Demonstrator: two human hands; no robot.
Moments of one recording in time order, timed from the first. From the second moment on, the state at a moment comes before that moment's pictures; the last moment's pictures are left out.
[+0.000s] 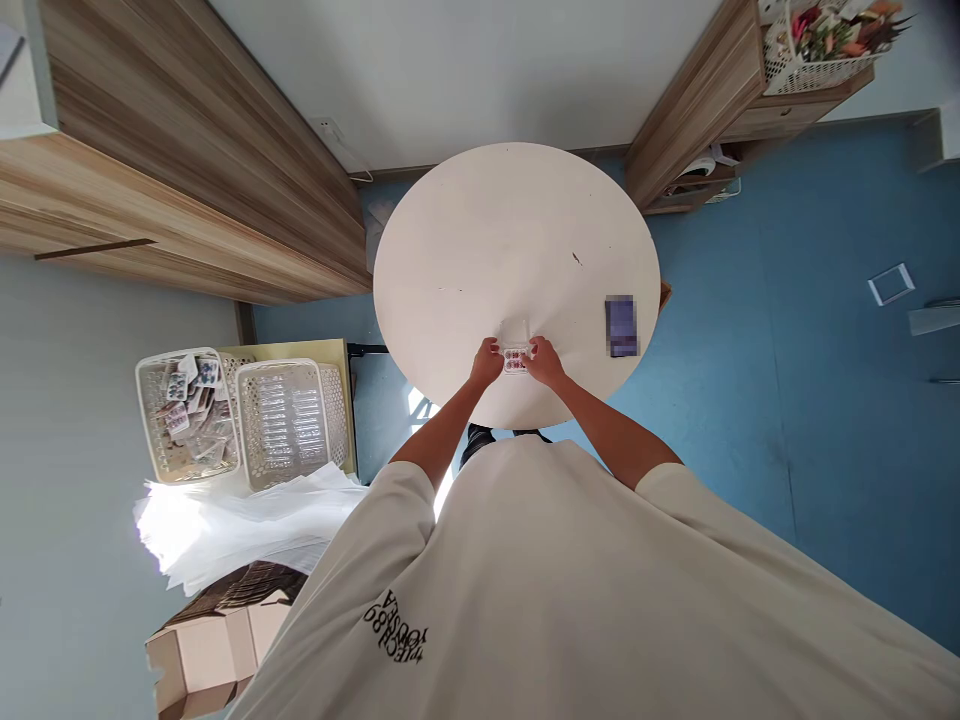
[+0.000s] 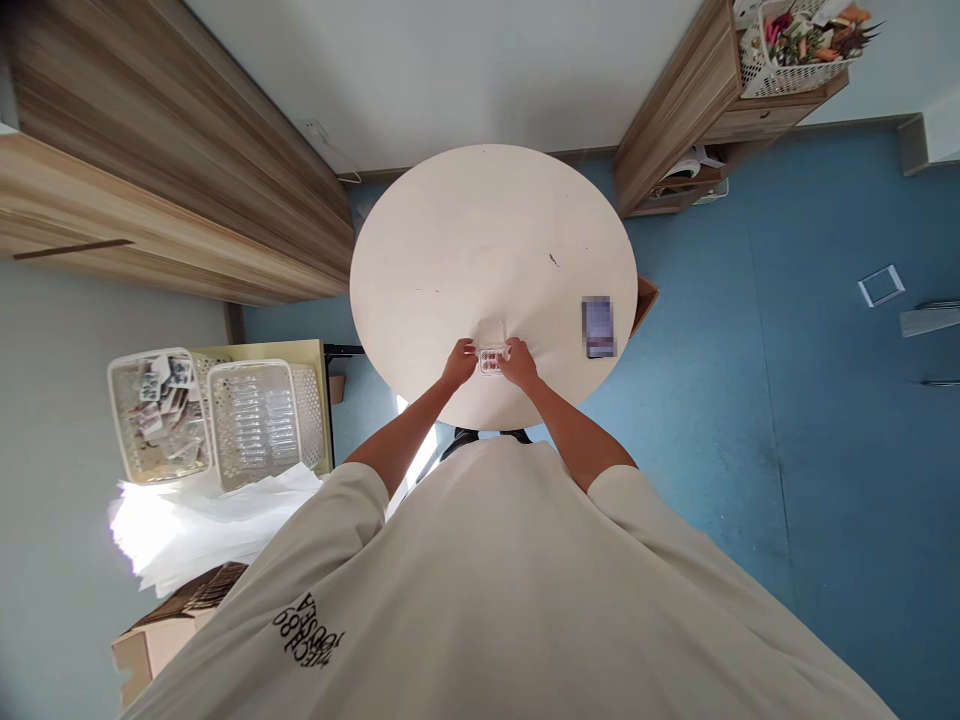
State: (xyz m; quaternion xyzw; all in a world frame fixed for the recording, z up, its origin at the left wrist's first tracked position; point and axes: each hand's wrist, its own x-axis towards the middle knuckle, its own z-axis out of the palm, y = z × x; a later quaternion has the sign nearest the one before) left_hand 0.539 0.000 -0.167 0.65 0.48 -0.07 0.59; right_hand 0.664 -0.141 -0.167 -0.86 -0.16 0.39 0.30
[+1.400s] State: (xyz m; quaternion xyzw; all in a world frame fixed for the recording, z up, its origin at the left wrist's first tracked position) left_hand 0.510 -0.005 -0.148 0.83 0.32 -0.14 0.44; right_hand 0.653 -0.172 -0.151 -0.82 -0.33 0.39 0.25
